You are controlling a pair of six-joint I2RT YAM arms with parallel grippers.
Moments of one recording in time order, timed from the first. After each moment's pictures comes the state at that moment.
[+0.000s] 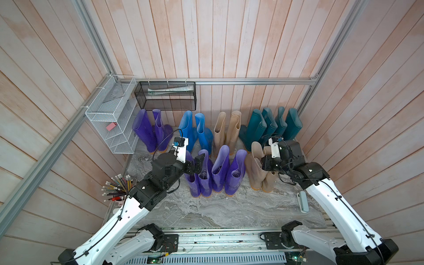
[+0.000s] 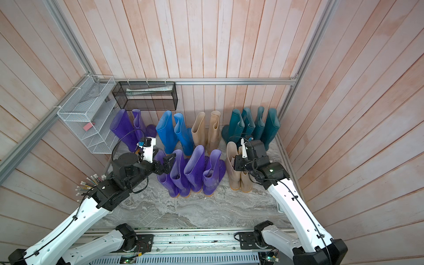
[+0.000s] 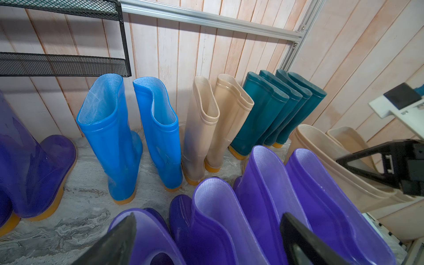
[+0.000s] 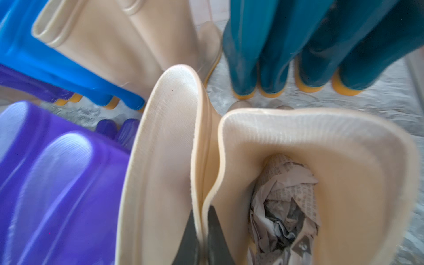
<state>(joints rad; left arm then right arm) -0.64 0.91 0.98 -0.32 -0.11 -0.21 0.42 1.06 1.15 -0.82 -0.01 0.38</state>
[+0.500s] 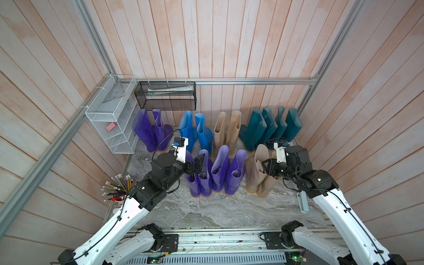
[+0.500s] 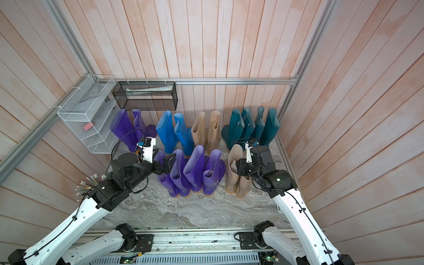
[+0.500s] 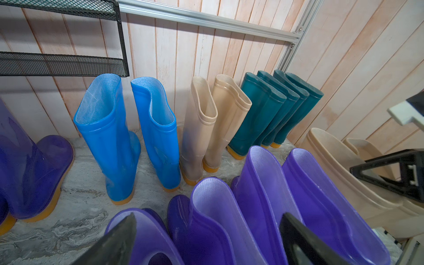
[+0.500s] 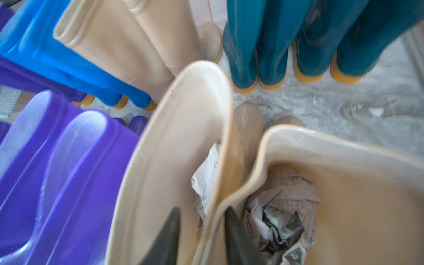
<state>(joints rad) -0.64 0.90 0.98 -0.32 -0.11 -0.21 0.40 0.93 1.11 -0.86 -0.02 0.42</state>
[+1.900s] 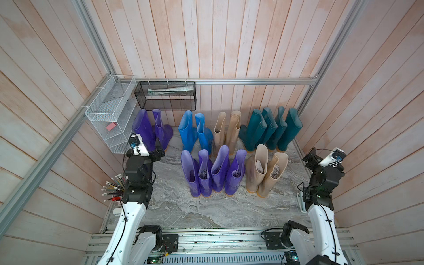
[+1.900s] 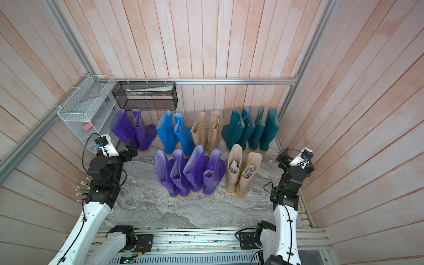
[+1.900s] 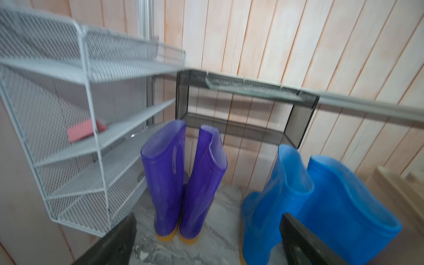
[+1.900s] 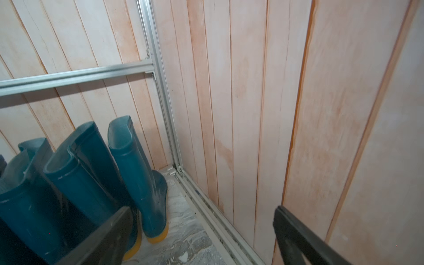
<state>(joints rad) -0.02 0.87 0.64 0.22 -0.16 -0.12 -0.38 0.80 0.45 0.38 0.11 0.14</state>
